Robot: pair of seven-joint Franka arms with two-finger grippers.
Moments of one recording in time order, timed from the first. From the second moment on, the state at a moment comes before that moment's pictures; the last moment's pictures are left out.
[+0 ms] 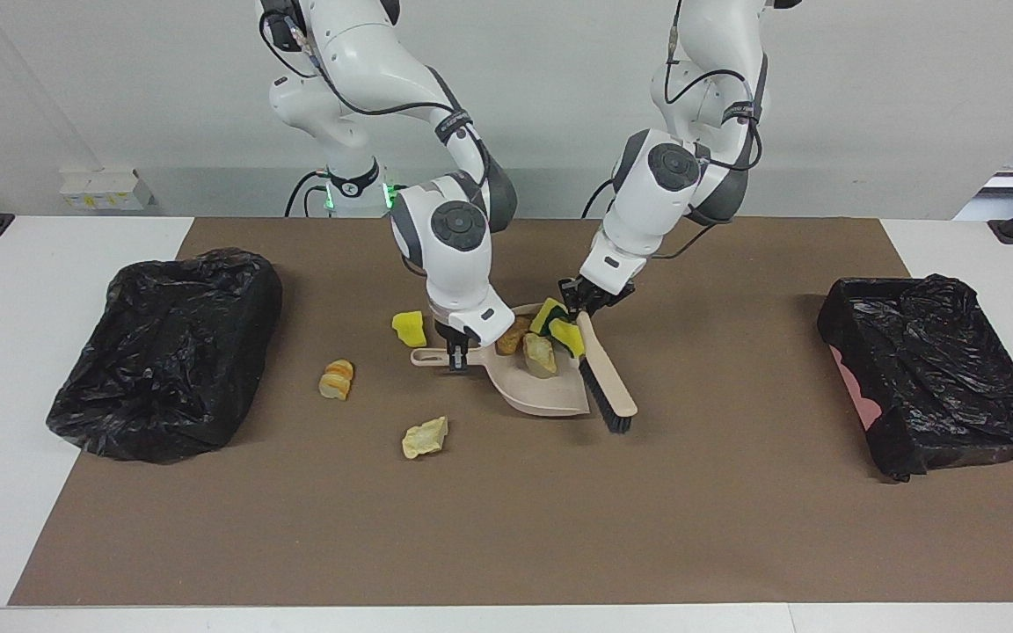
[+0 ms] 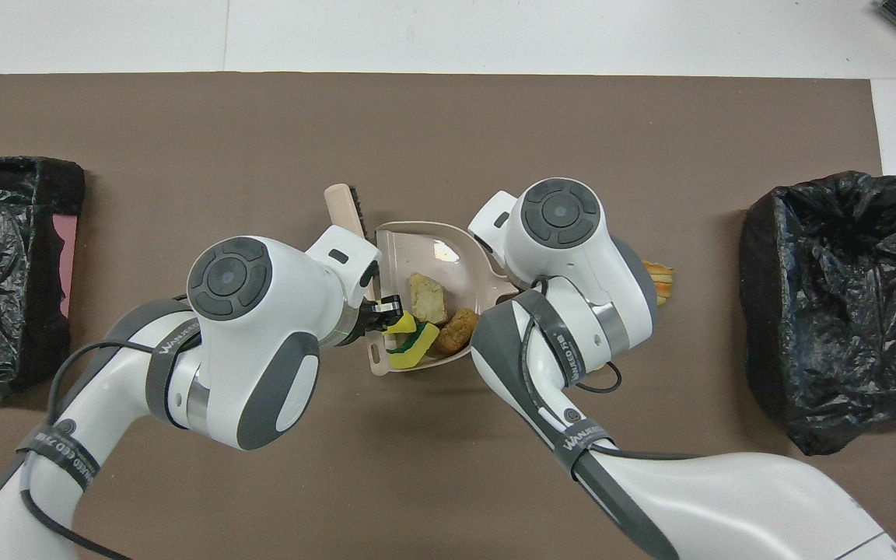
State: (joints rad) left arm -0.61 0.11 0.06 -2.03 -0.23 2.19 -0.60; right arm 0.46 0.39 -0.02 -1.74 -0.04 2.07 -1.16
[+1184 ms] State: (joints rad) left arm -0.94 -0.14 0.04 -2.37 -0.15 2.05 -0.87; right arm 0.15 0.35 -0.03 -1.56 0.03 1.88 -1.39
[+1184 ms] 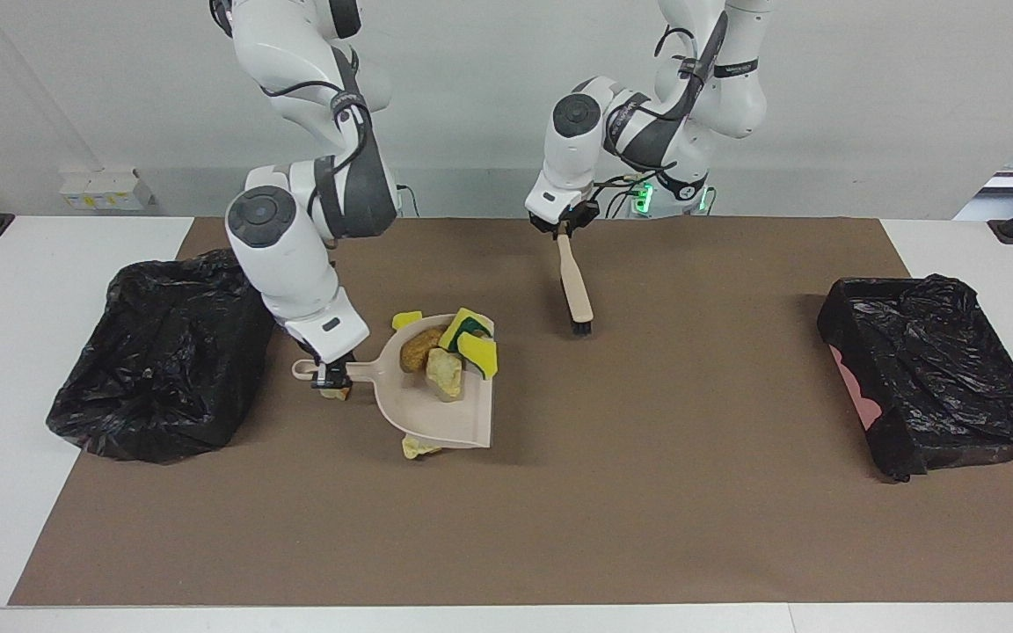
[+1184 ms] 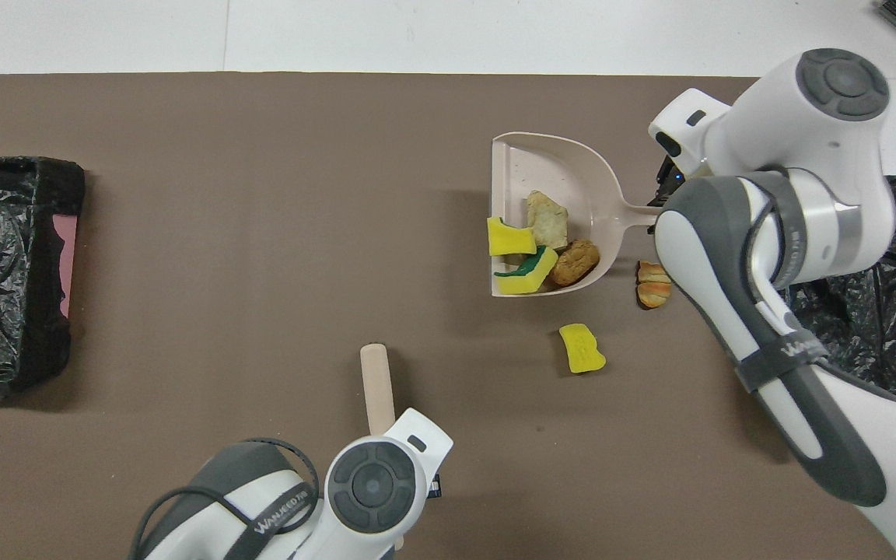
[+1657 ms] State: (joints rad) left arm -1.05 -0.19 0.03 -2.47 -0.17 2.16 -0.91; right arm -0.04 0.28 -0.04 -1.56 0.01 1.81 -1.60
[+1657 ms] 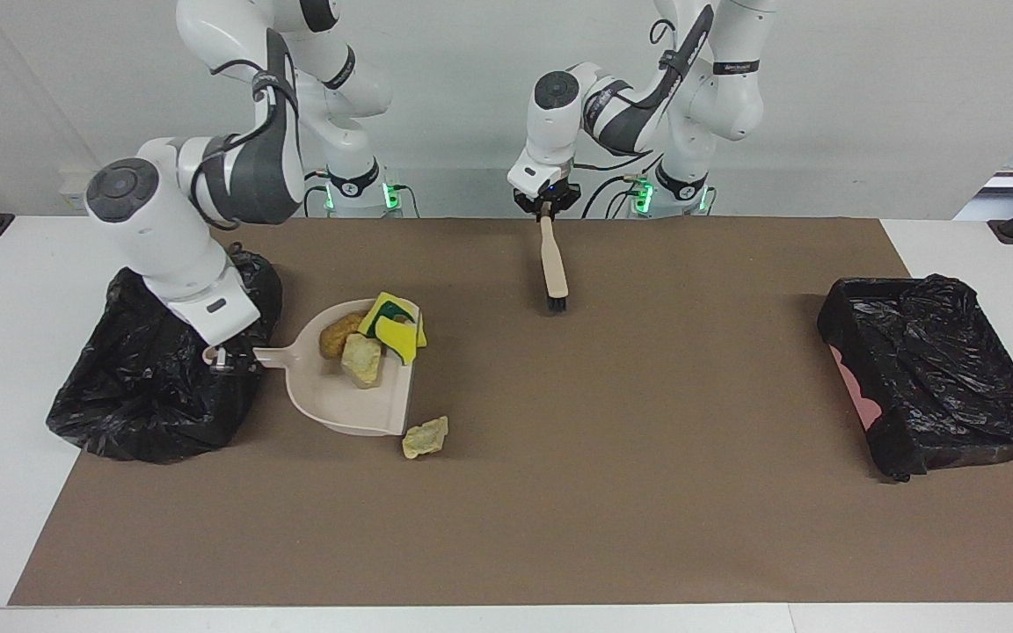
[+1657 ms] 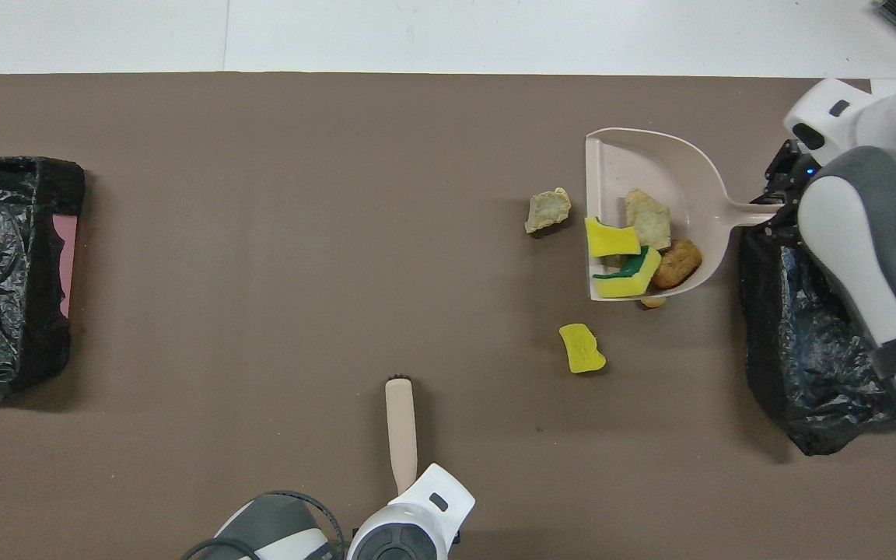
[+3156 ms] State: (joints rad) left arm -0.77 -0.15 0.07 -2.28 -0.10 2.16 -0.62; right arm -0.44 0.13 -0.03 -1.76 -0.72 1.97 -1.69
